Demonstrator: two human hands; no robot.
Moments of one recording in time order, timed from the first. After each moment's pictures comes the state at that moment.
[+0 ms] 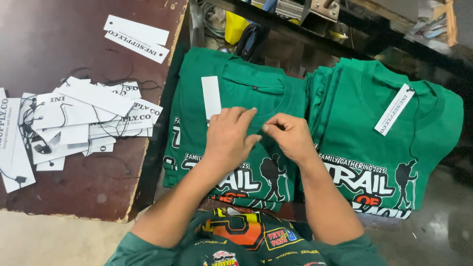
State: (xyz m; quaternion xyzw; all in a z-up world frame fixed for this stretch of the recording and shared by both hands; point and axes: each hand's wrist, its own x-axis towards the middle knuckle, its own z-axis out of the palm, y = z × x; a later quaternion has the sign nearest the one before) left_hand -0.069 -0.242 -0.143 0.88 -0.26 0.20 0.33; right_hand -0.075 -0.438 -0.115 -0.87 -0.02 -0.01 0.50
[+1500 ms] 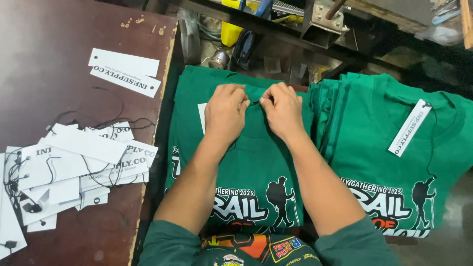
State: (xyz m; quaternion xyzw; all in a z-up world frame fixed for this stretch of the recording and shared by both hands) left_hand 0.069 -0.263 -0.195 0.87 -0.22 0.23 0.37; right_hand 0.050 -0.450 -0.168 -0.97 -0.01 -0.12 0.23
